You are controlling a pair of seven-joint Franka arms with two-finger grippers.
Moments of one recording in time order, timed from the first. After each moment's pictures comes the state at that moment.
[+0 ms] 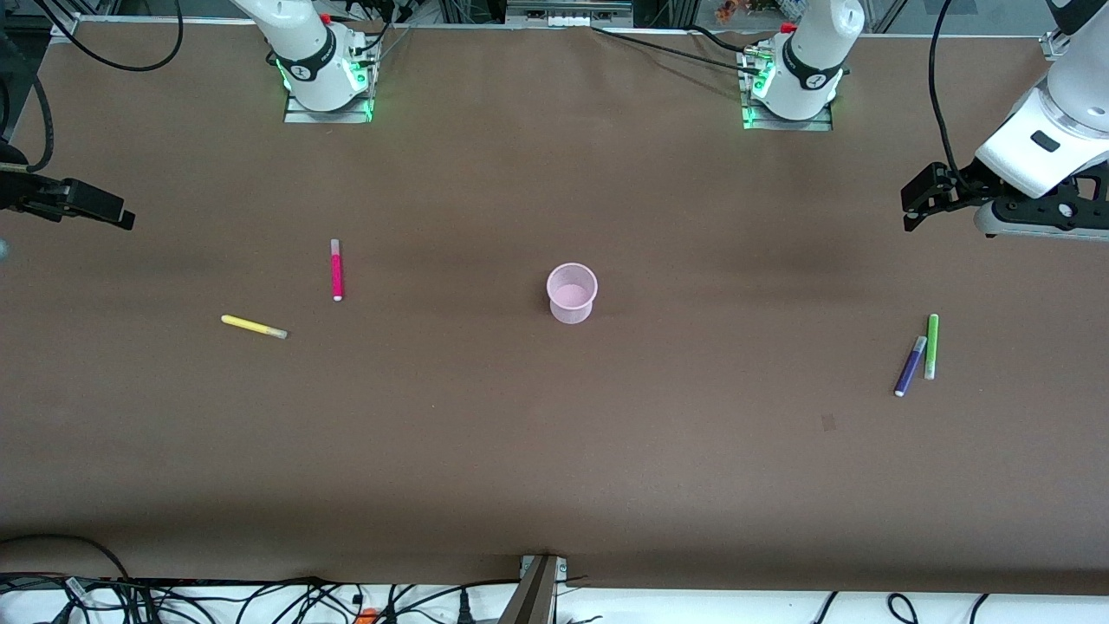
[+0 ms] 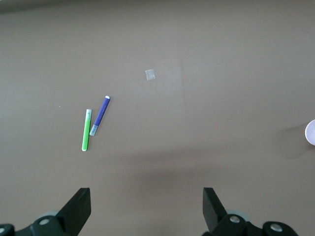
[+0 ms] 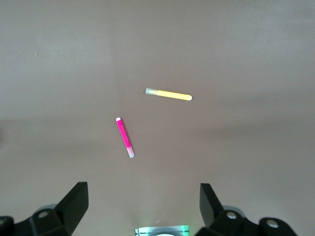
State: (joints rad) left arm -0.07 -0.04 -0.03 -1.69 0.06 1.68 -0.01; right arm 0.00 0.11 -0.08 -1.49 0.03 1.47 0.03
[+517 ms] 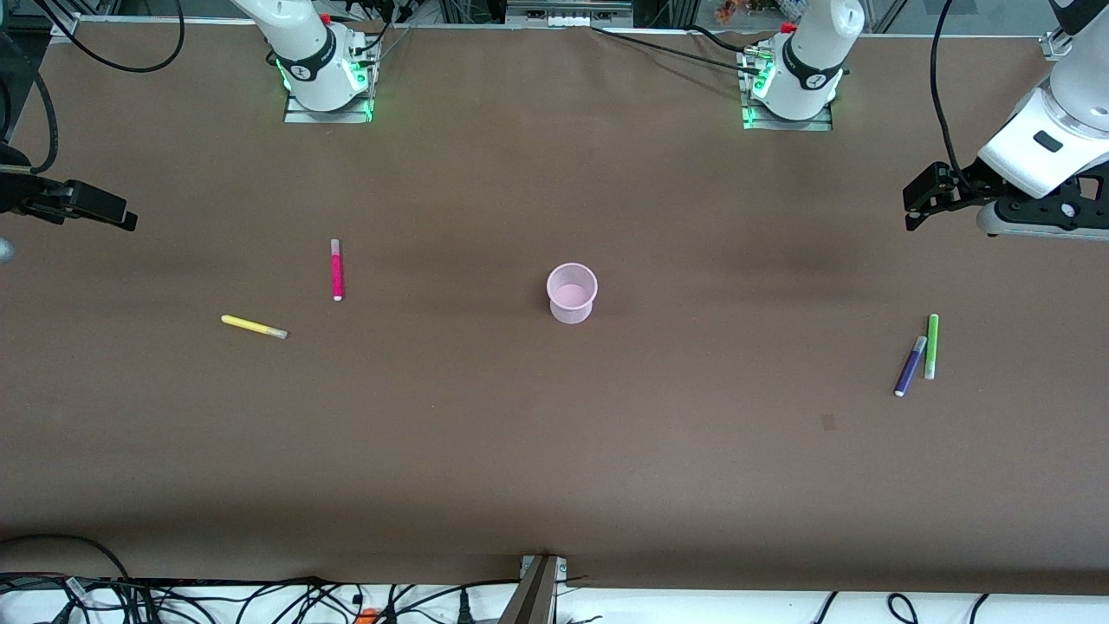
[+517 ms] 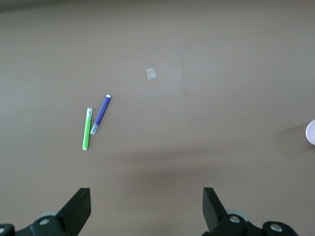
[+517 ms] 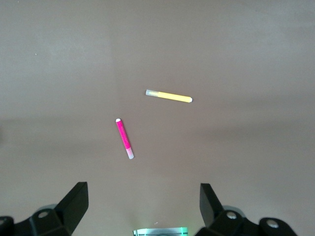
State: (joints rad) left arm -0.07 -0.04 -0.03 -1.68 0.06 1.68 -0.01; right arm 0.00 0.12 -0.08 -1.48 0.03 1.48 0.02
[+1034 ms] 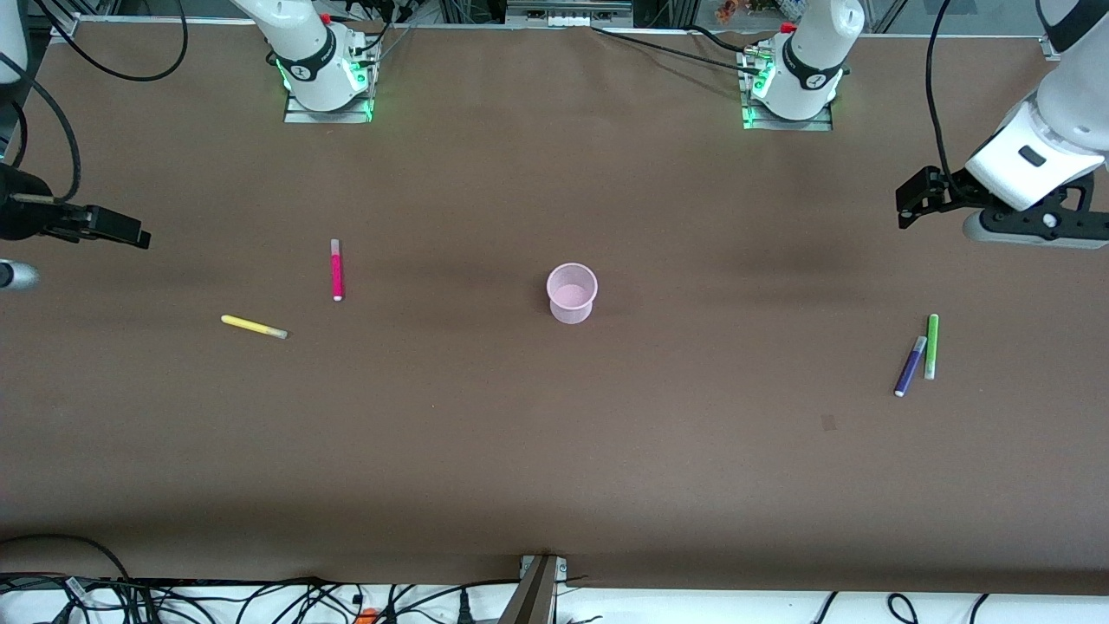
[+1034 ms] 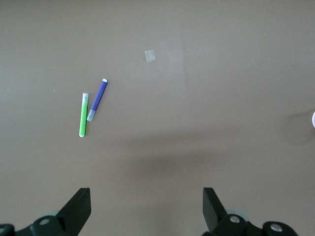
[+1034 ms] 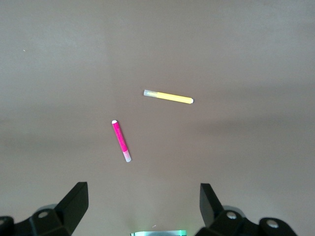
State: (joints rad) left arm -0.07 0.01 -0.03 -1.69 0.06 1.63 -0.01; right arm 0.00 0.19 -0.08 -1.48 0.03 1.50 0.01
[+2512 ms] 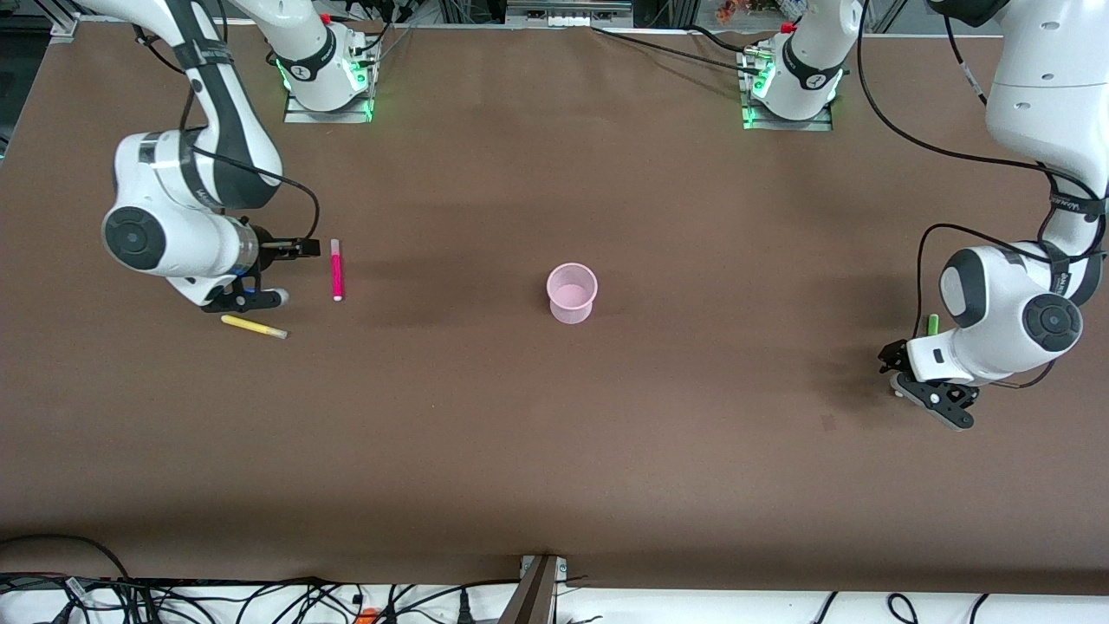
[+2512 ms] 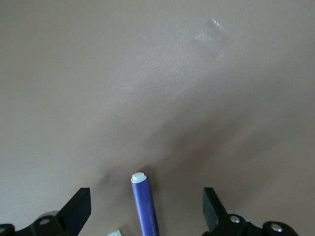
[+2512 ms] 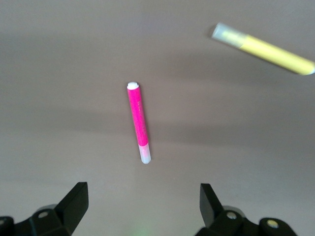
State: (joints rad) left arm 0.18 0.67 -0.02 -1.73 0.09 2.43 0.79; right arm 0.10 0.23 0.02 -2.09 0.03 1.95 0.01
